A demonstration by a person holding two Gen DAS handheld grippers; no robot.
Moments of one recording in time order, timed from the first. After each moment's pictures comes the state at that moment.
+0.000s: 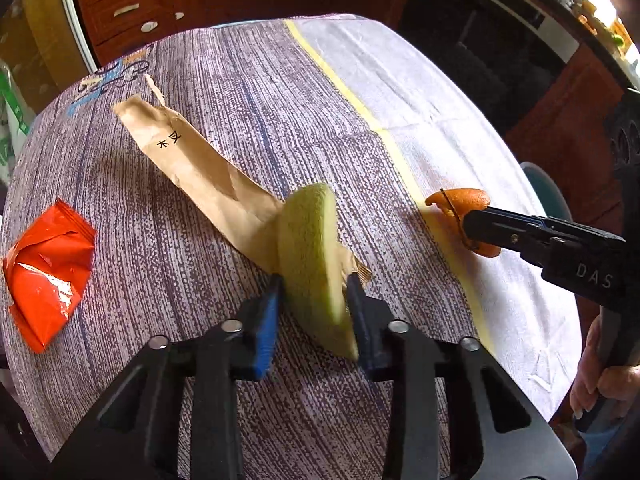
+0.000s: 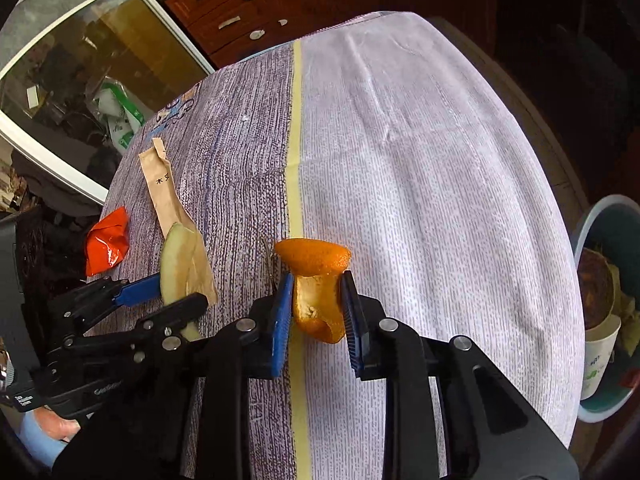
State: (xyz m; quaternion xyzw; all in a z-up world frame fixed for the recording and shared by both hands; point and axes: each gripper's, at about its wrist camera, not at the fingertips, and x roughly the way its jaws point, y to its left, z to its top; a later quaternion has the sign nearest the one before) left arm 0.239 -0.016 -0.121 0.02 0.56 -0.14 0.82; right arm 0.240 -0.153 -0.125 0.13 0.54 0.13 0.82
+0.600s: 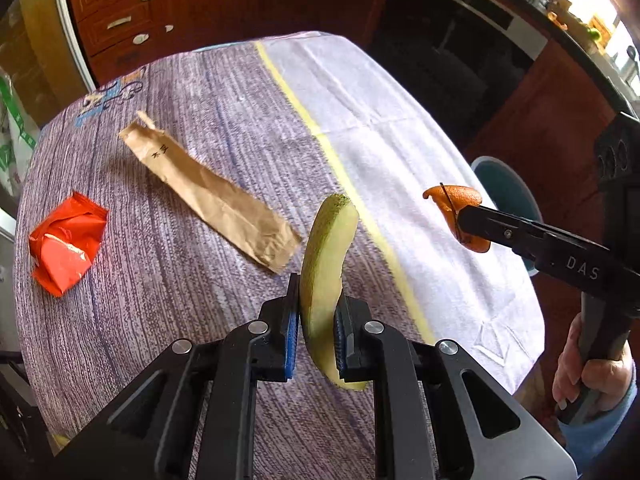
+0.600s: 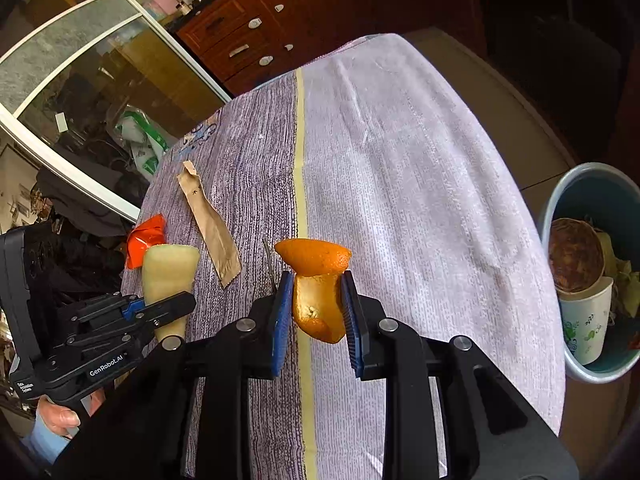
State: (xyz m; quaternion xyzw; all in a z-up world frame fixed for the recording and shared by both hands) left arm 0.193 -0.045 -0.074 0.02 0.54 -0.16 0.83; right arm 0.184 -0.190 -0.090 0.18 0.50 0.14 0.84
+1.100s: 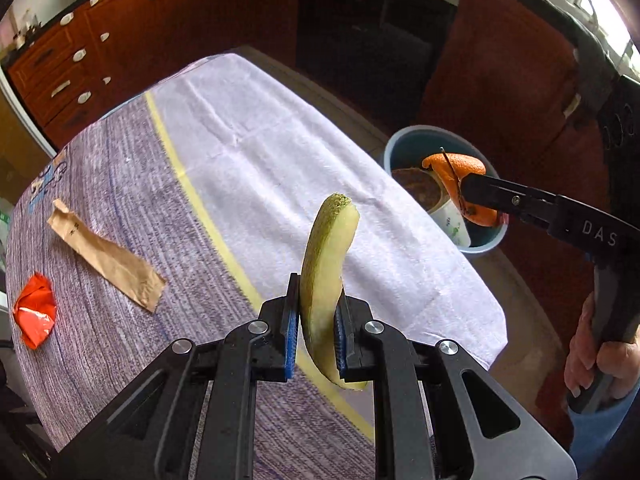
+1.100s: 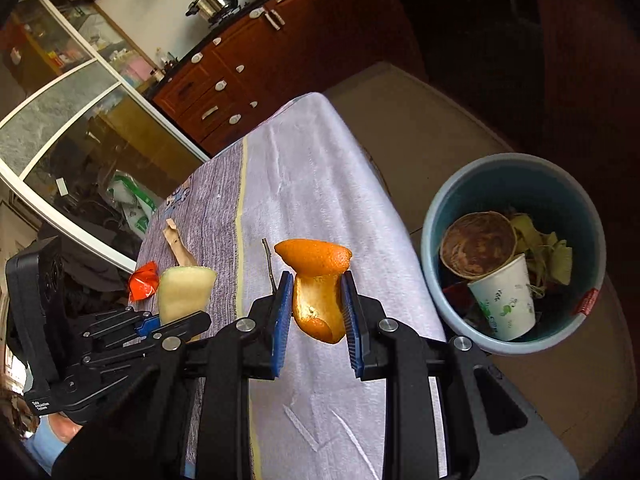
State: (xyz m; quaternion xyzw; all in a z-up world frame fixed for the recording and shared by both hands) left arm 0.172 -0.173 -0.060 0.11 0.52 -0.23 0.81; right arm 0.123 -0.301 -0.064 0.25 0.43 0.08 0.86
